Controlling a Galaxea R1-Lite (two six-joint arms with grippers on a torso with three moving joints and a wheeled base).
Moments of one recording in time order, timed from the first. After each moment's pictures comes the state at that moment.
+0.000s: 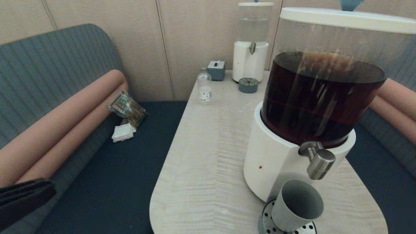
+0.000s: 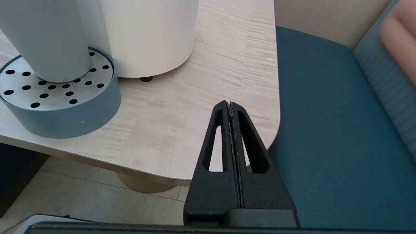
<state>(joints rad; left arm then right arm) -0.06 0.76 -0.38 -0.66 -0.93 -0.27 0.00 0.00 0.00 0.01 0.04 -0.13</state>
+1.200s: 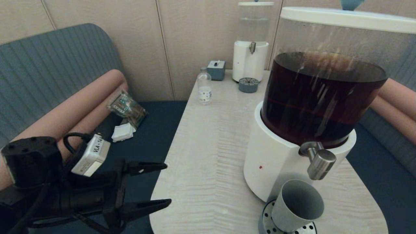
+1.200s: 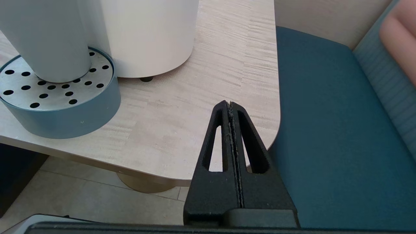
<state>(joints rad) -0.20 1.56 -0.33 -1.03 -1.05 0.26 0.00 0.00 0.00 0.01 0.04 -0.13</state>
